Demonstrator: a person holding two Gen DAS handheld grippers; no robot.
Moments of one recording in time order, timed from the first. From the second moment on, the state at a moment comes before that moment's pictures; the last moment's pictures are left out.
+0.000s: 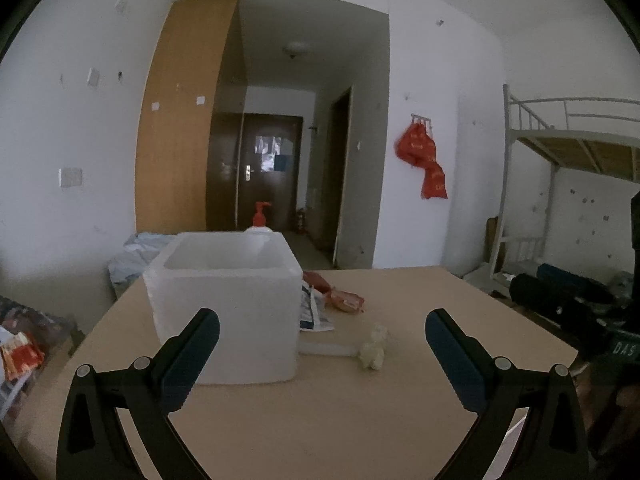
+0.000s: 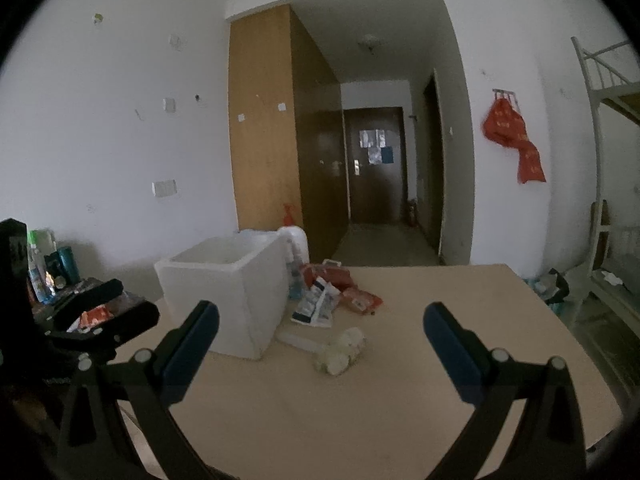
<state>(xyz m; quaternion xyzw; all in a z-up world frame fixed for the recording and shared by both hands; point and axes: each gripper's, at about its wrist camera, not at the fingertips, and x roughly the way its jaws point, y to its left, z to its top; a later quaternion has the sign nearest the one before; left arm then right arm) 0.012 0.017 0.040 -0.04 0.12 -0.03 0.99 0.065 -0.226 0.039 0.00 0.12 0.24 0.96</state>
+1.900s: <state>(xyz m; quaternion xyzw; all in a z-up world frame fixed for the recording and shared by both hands) 0.100 -0.041 -0.010 -0.05 0.19 -0.13 0.97 0.121 -0.279 -0.003 0.03 0.20 0.18 0.96</state>
